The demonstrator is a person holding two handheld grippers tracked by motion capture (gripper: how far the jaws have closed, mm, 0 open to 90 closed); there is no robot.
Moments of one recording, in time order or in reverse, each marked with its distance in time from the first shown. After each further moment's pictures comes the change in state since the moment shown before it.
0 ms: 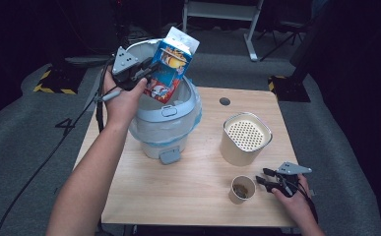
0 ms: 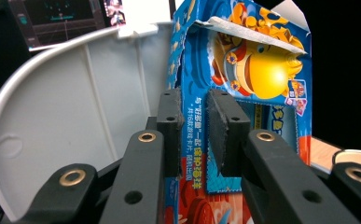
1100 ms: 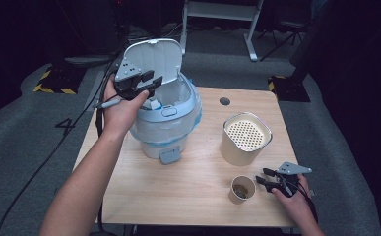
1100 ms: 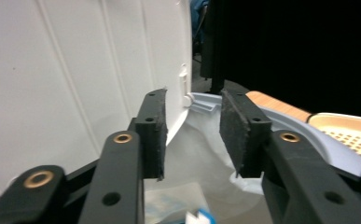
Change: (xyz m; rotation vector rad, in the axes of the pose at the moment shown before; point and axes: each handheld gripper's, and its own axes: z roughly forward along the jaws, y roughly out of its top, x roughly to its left) left arm -0.011 -0.014 -0.010 0.108 -0.071 -0.027; right arm 0.000 0.000 0.000 0.000 0.000 0.000
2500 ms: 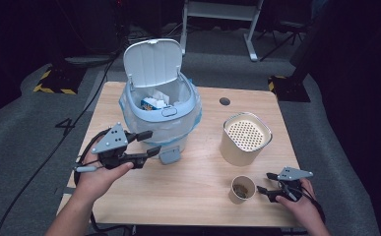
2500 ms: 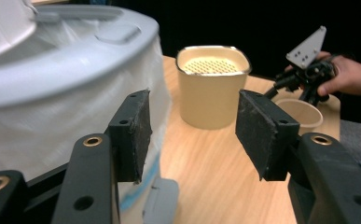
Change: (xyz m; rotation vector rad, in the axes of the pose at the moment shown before) left arm -0.060 -0.097 -0.087 0.037 -0.342 0.093; right arm 0.009 -0.004 -0.014 0.065 0.059 -0.083
